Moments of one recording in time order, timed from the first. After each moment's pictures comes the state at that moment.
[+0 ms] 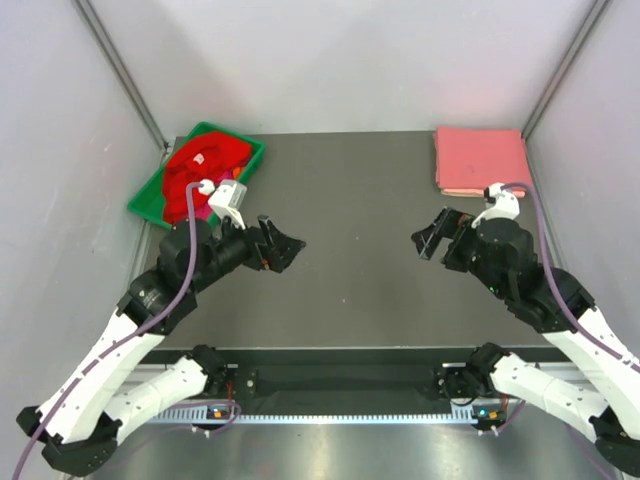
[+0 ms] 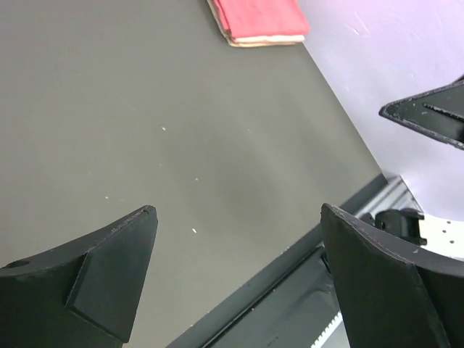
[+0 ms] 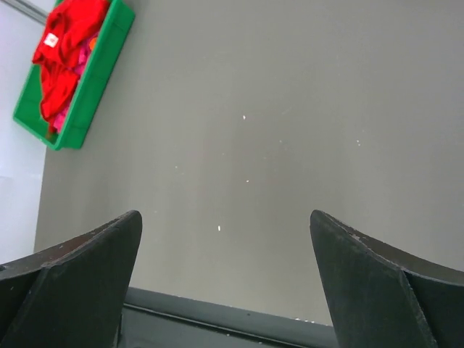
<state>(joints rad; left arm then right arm) -0.67 0.77 1.06 -0.52 0.09 -0.50 0.71 0.74 1.07 -0.79 0.35 0.72</state>
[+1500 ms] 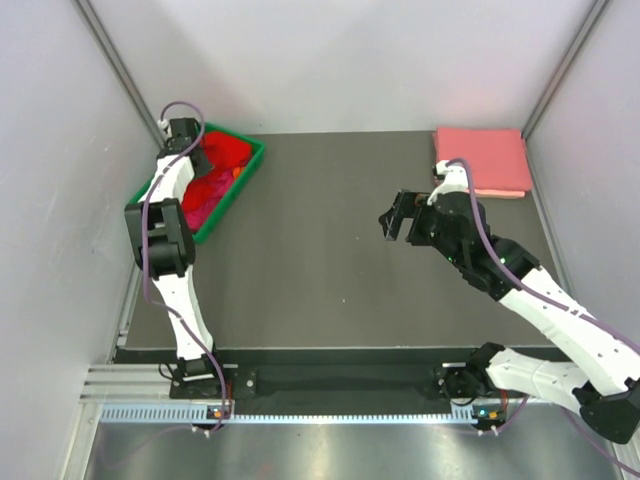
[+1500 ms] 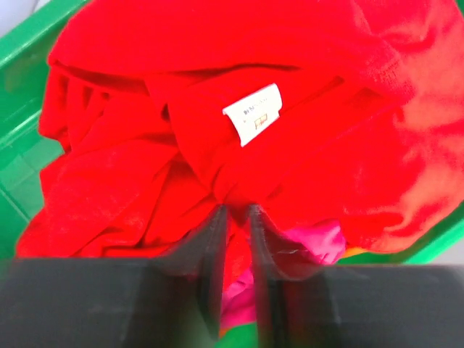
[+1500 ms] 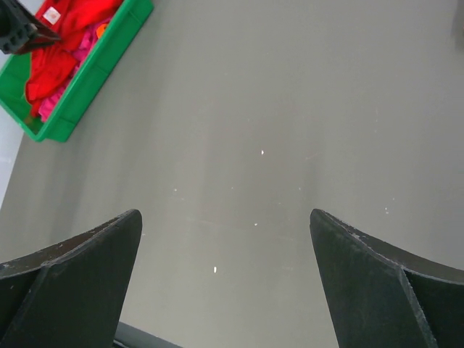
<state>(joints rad) 0.13 2.18 1.85 -0.45 -0.17 -0.34 0.71 0.98 1.05 -0.49 0.30 0.53</state>
